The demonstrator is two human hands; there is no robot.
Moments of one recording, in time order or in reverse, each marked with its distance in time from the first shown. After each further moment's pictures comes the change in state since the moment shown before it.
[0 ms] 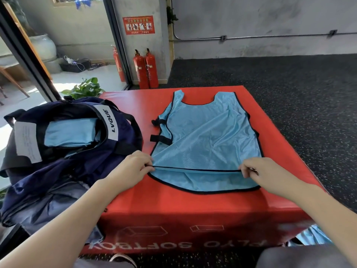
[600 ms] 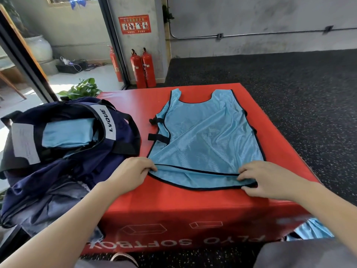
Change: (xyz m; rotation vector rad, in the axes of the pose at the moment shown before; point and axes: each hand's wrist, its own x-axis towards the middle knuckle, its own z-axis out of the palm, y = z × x) left_hand -0.007 0.001 0.008 0.068 -0.008 0.071; right_hand -0.017 0.001 0.002 -0.330 -0.150 -0.234
